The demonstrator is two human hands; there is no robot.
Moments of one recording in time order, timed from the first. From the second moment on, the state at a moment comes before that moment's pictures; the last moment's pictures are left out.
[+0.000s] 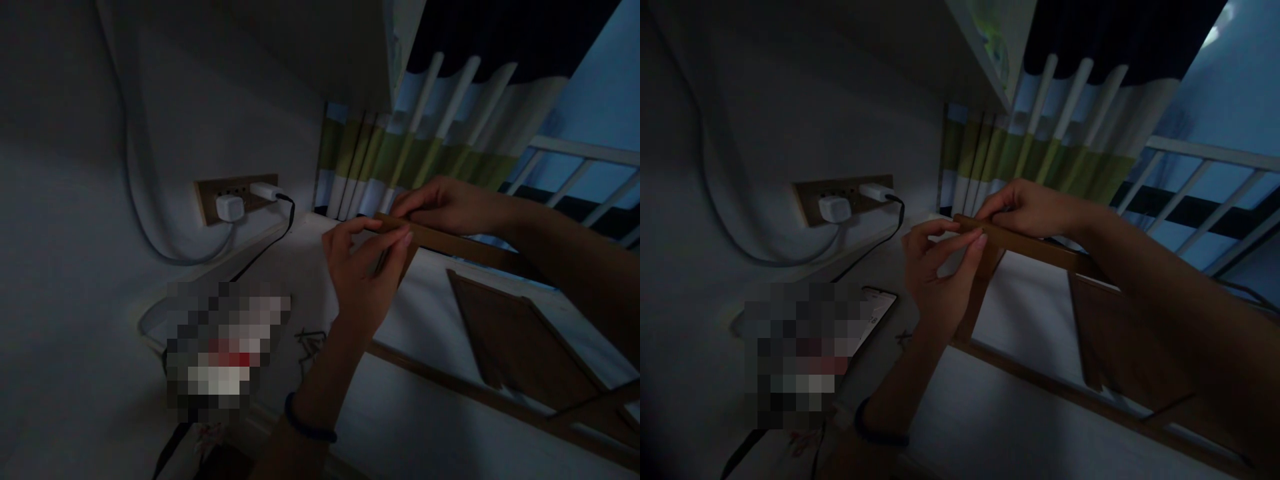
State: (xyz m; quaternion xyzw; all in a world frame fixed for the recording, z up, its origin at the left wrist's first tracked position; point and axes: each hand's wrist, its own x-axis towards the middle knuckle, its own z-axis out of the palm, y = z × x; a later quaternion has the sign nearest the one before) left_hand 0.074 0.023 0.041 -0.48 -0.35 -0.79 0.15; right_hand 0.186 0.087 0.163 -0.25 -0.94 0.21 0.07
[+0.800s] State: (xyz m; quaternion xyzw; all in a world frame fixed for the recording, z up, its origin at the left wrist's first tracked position) left_hand 0.057 0.031 0.054 -0.56 -0.16 -0.76 -0.29; right_hand 0.182 0.080 0.162 -0.27 -0.94 0.20 0.12
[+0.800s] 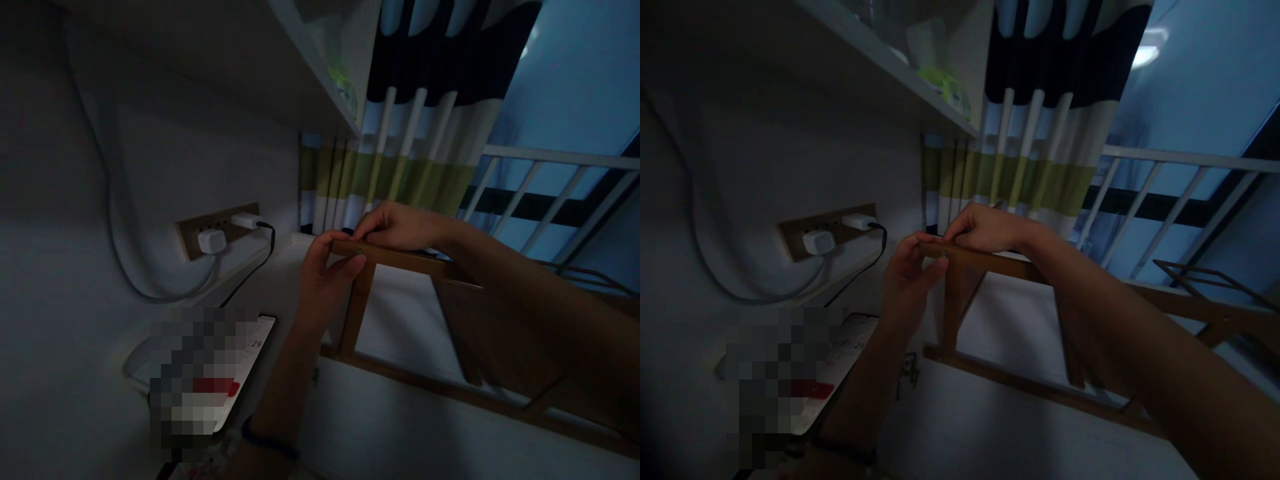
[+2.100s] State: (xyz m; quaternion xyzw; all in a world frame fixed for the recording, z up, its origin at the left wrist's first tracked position) left_hand 0.107 0.013 0.011 -0.47 -0.61 -0.61 -0.18; right_hand 0.178 0.078 0.160 -0.26 -0.93 0.23 0.11
